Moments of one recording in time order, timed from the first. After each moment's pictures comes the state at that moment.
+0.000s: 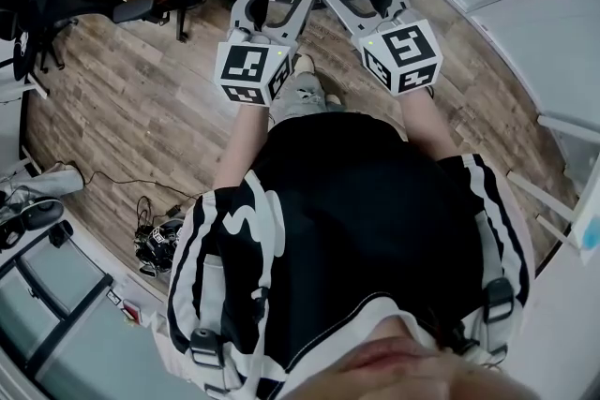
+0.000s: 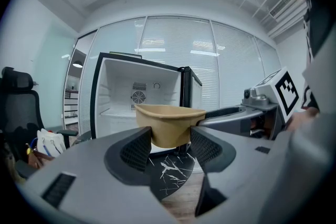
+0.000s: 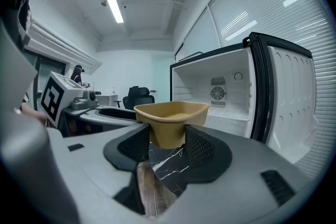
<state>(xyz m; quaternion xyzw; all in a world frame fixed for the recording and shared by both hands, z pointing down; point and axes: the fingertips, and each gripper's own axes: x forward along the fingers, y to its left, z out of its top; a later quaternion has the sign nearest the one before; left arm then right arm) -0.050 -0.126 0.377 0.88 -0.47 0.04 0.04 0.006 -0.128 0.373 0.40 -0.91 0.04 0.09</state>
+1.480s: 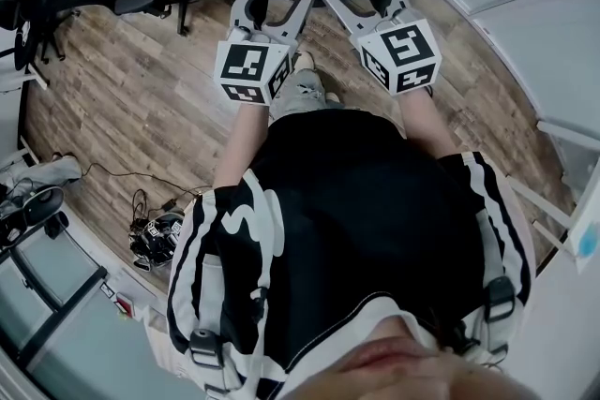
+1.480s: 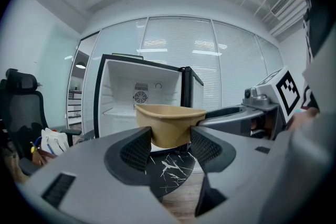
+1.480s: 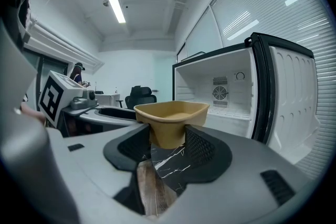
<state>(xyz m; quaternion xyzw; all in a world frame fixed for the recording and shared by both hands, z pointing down) -0.047 -0.119 0.378 0.87 -0.48 0.04 0.04 0.008 -0.122 0.375 0.38 -0.92 0.04 0.09</state>
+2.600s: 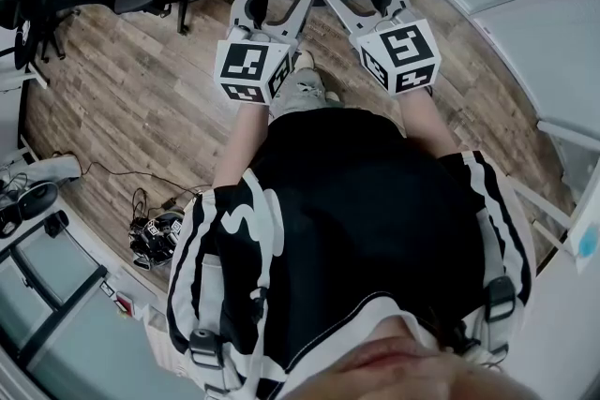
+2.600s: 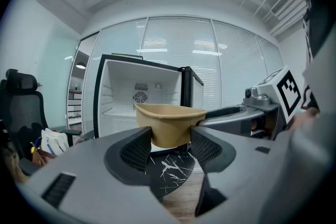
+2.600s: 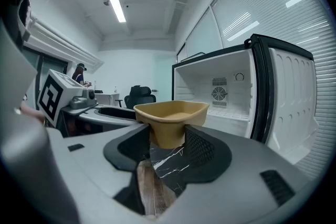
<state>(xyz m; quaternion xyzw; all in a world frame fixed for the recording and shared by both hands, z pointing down) -0.046 -0.120 0.376 0.87 -0.48 0.04 0.04 0.008 -0.123 0.373 0.39 -0.92 0.03 0.09</state>
